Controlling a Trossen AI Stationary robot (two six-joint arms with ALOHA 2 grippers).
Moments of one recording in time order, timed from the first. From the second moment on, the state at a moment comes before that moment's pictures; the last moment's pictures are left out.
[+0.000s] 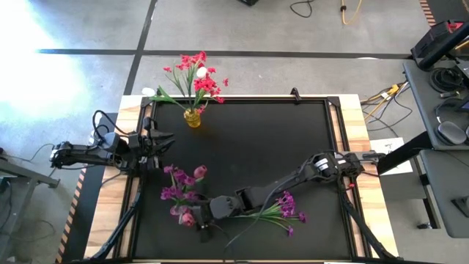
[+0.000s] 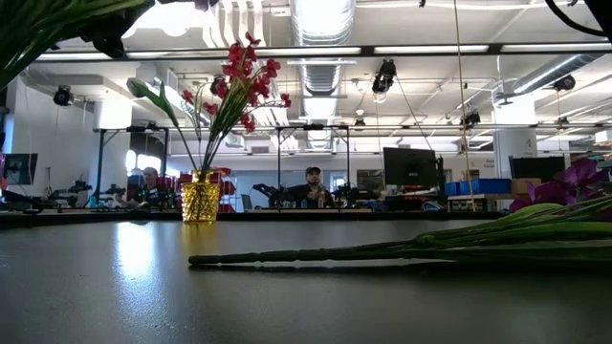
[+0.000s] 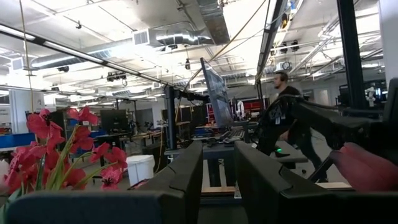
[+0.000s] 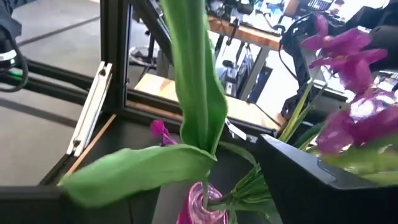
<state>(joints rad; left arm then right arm) -0.07 0.18 0.17 0.40 -0.22 0.20 0.36 2.36 1.99 0.14 0.26 -0.18</state>
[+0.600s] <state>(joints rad) -0.07 0.18 0.17 0.39 -0.23 0.20 0.37 2.35 2.17 -0.24 0.29 -0.16</state>
